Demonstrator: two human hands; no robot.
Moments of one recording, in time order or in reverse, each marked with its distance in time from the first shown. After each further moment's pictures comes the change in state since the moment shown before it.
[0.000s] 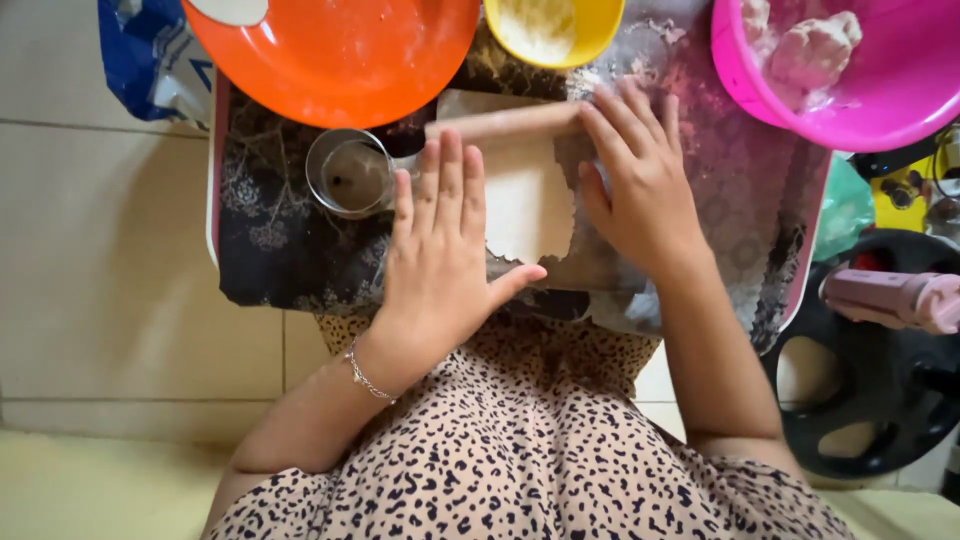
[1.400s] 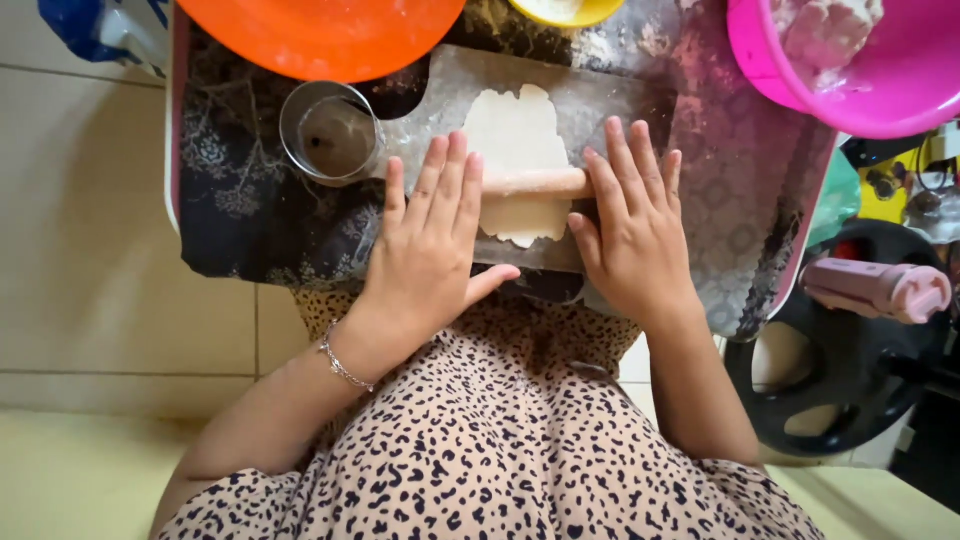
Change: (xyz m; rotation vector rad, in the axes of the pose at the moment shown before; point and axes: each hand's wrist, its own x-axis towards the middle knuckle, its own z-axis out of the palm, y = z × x) left_hand -0.020 -0.009 0.023 -0.088 0.199 0.185; right_hand -0.064 -0.019 0.008 -0.082 -0.164 0.109
